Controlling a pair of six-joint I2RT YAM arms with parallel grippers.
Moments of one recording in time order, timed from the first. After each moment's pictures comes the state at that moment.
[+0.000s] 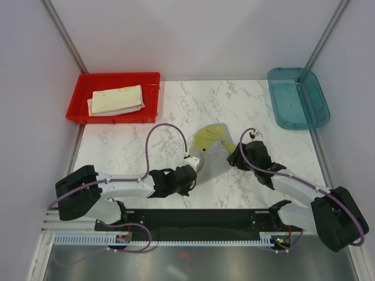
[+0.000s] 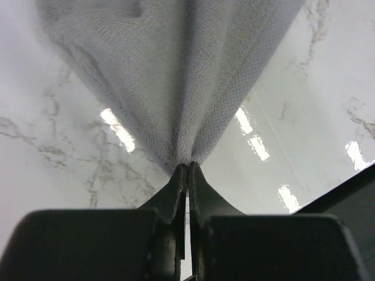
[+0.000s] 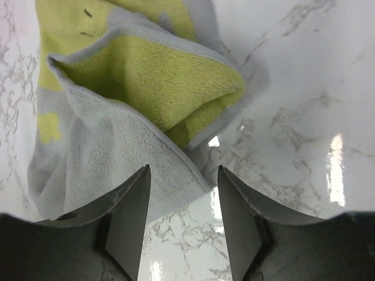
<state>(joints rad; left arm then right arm) -1.20 1.41 0.65 -0.18 -0.29 -0.57 0.46 1.10 0.37 0.05 0.09 0.70</state>
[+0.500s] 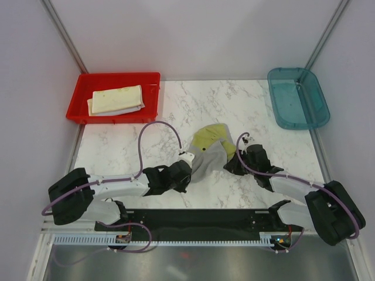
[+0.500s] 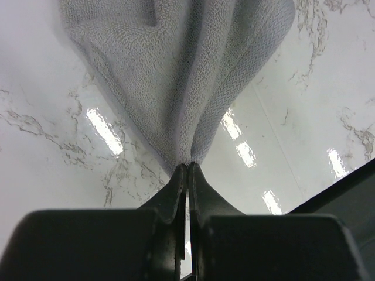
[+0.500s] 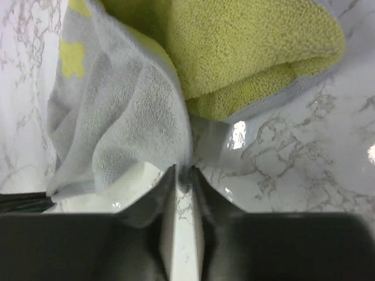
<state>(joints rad) -1.10 1.32 0.61 -0.19 -0.23 -0.57 0.44 1.23 0.31 0.24 -0.20 0.64</state>
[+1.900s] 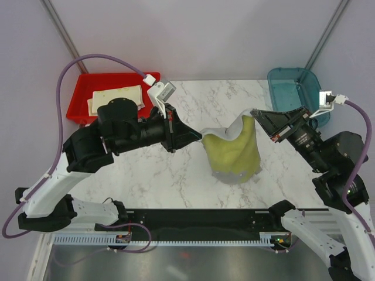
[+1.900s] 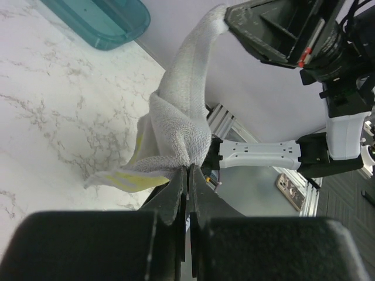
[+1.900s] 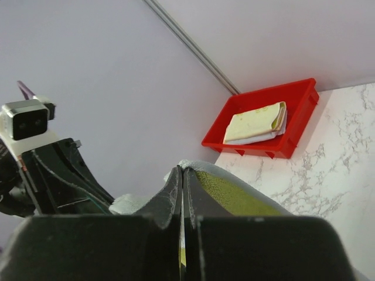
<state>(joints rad) -1.10 1.19 1.79 -0.79 0.03 -0.53 0.44 0.68 1.25 -0.34 -0.18 0.85</state>
